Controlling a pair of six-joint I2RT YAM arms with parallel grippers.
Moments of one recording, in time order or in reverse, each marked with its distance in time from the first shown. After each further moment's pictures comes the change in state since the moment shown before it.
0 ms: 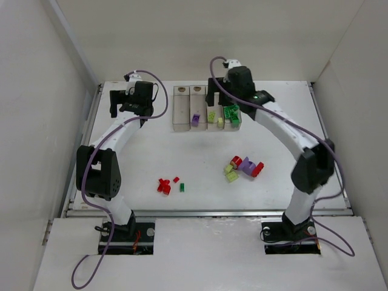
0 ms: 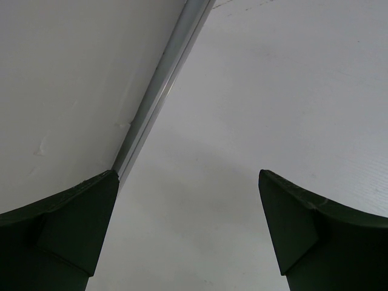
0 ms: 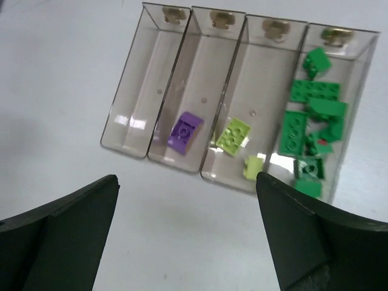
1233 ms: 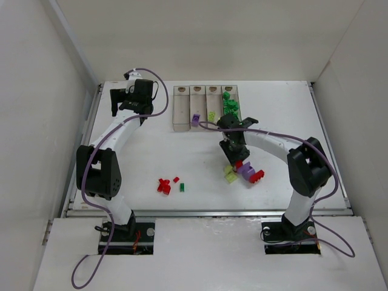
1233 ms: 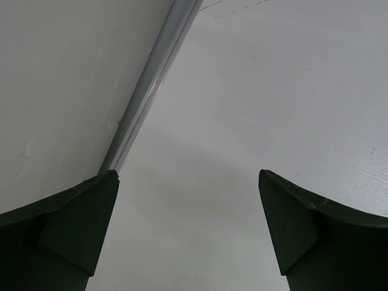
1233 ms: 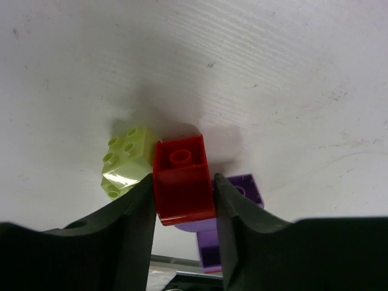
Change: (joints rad) left arm 0.000 0.006 0.037 -0.040 0.045 -0.039; right arm 0.107 -0.126 -0.473 -0.520 0.071 -0.143
